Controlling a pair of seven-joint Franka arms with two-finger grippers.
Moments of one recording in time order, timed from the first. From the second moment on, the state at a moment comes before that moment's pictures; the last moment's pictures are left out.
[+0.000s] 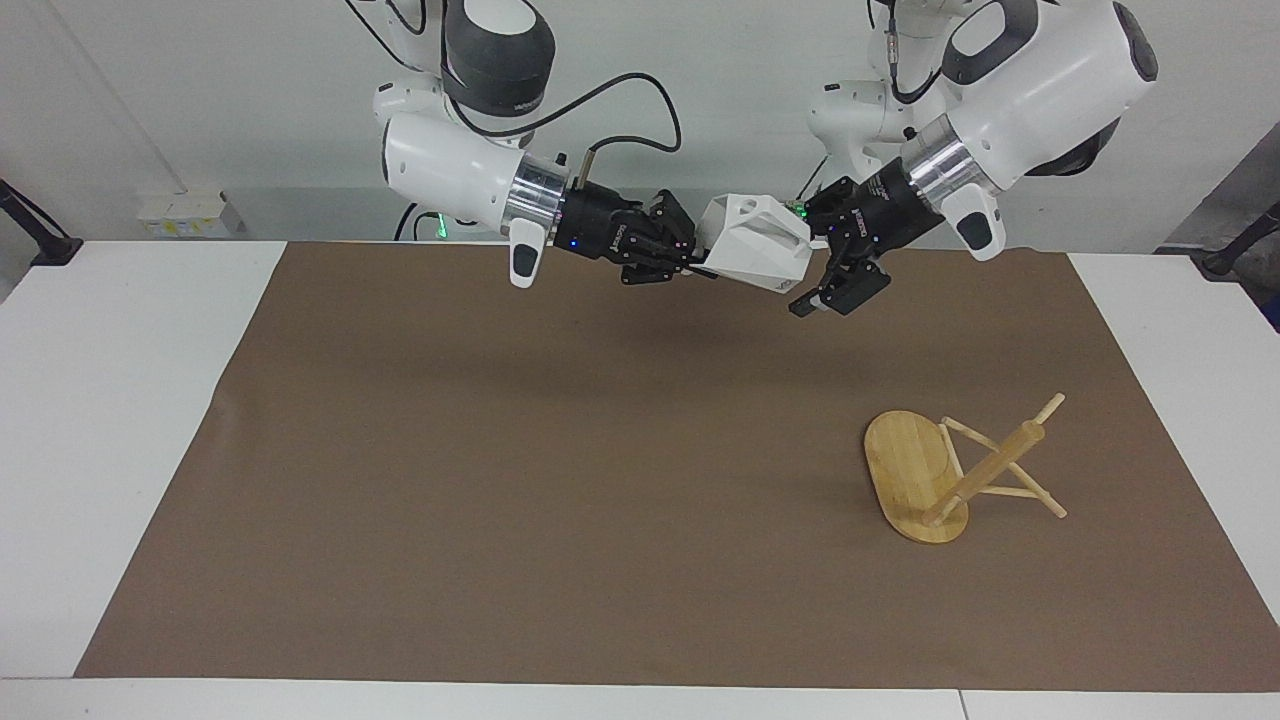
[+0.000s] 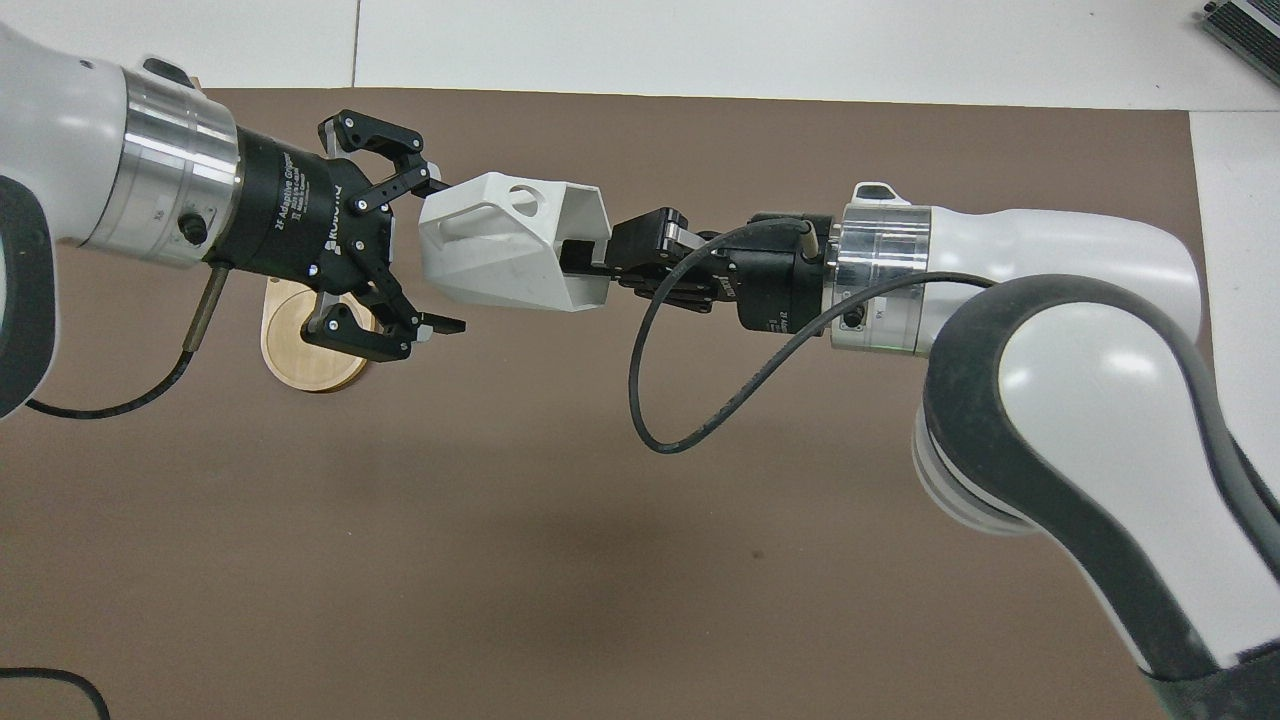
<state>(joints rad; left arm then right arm) -0.09 0.13 -0.23 -1.45 -0.62 1.73 -1.75 0.26 0.10 0.15 -1.75 1.36 2.20 -0.09</state>
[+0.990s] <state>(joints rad) -0.11 0.11 -0.23 -1.46 -0.62 1.76 -1.80 0.27 0.09 0.15 -1.76 1.36 2.21 -0.09</state>
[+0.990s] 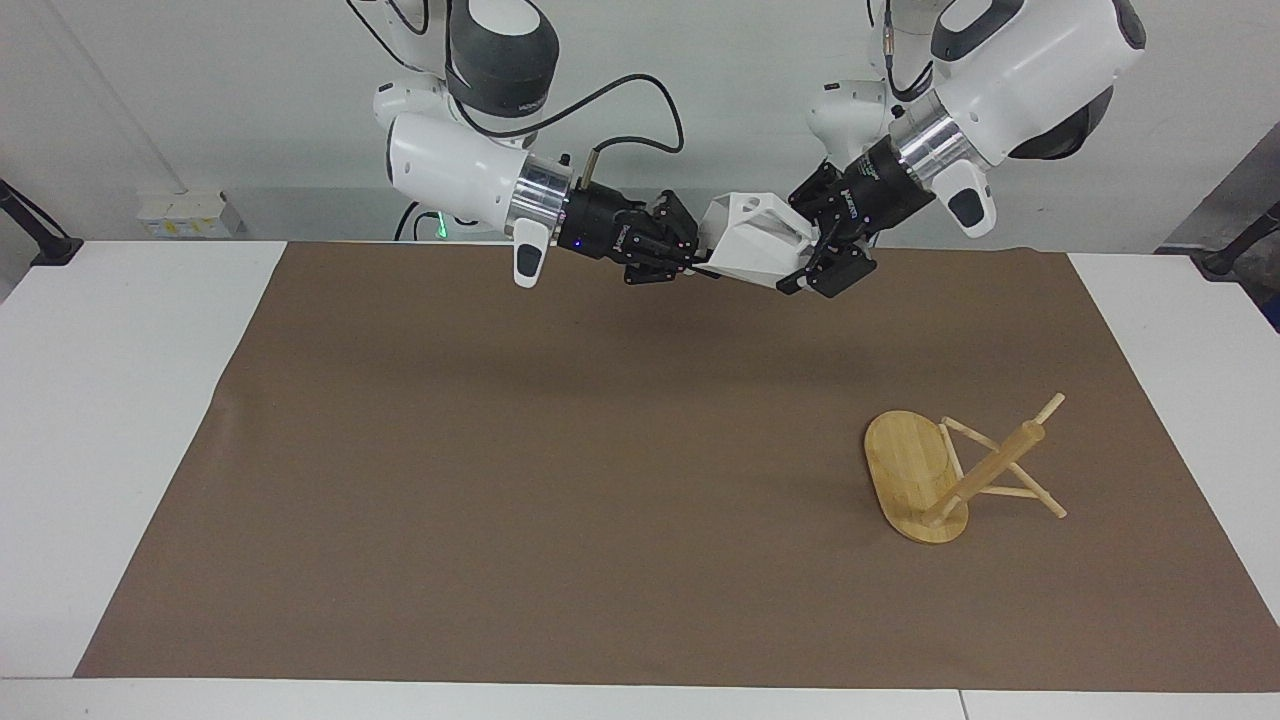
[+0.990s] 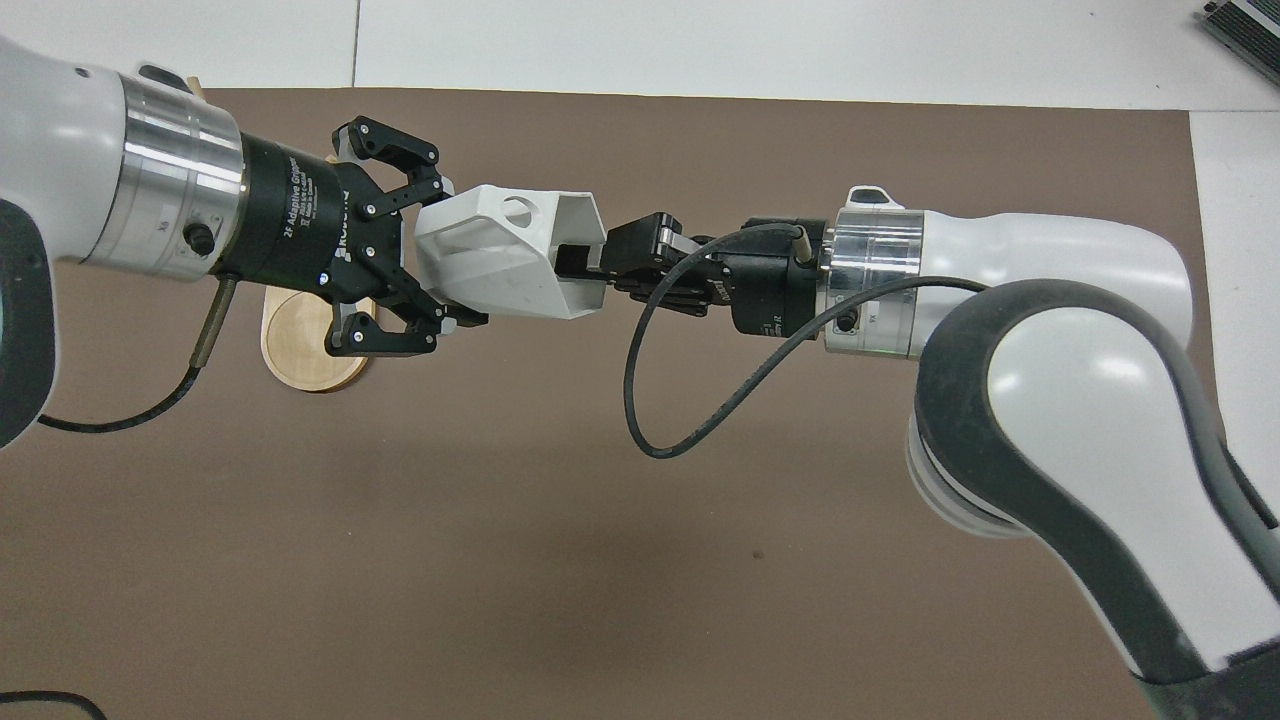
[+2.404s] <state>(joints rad) -0.09 0.07 -0.19 -1.60 -0.62 1.97 -1.89 0.29 0.10 0.14 -1.76 1.33 2.34 0.00</state>
